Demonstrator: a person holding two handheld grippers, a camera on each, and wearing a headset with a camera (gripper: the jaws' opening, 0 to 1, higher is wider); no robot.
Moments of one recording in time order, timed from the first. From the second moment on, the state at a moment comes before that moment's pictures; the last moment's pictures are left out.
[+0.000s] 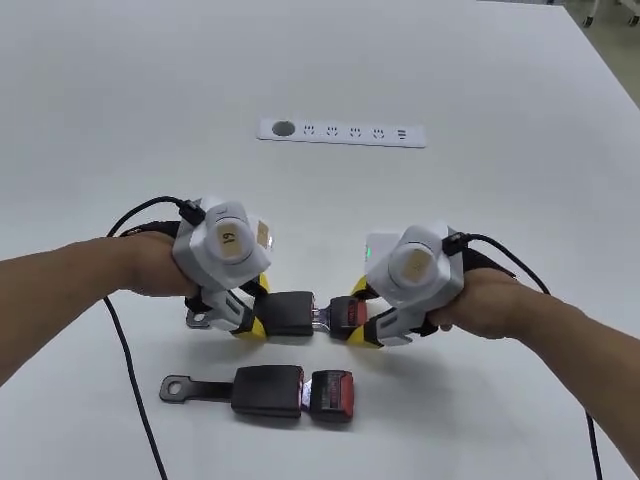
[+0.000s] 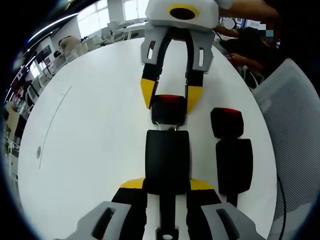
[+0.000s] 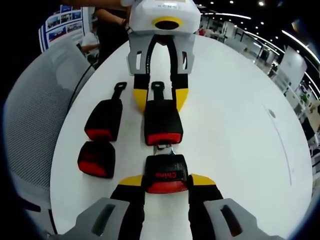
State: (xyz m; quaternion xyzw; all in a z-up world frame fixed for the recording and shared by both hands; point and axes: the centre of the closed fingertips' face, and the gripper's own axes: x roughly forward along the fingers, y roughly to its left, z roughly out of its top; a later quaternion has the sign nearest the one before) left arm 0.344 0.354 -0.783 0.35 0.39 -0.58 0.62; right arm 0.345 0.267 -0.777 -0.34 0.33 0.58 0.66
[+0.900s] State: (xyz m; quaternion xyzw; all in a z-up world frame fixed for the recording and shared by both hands) left arm 0.341 0.352 -0.781 0.36 0.38 -0.59 0.61; right arm 0.345 0.278 -0.778 -0.35 0.33 0.59 0.65
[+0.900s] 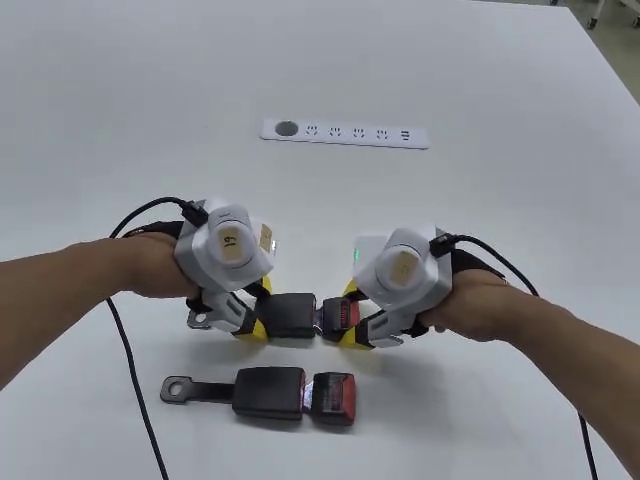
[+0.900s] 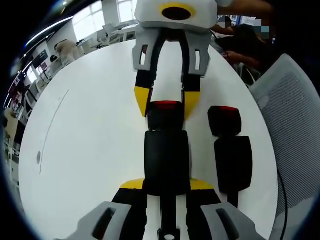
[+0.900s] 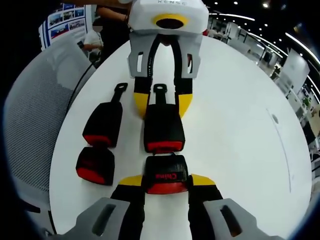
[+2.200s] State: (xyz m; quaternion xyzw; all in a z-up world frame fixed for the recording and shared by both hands) left arm 0.340 0.356 -0.781 0.37 0.41 -0.58 0.60; right arm 0.340 0.263 -0.778 -0.36 0.33 0.59 0.64
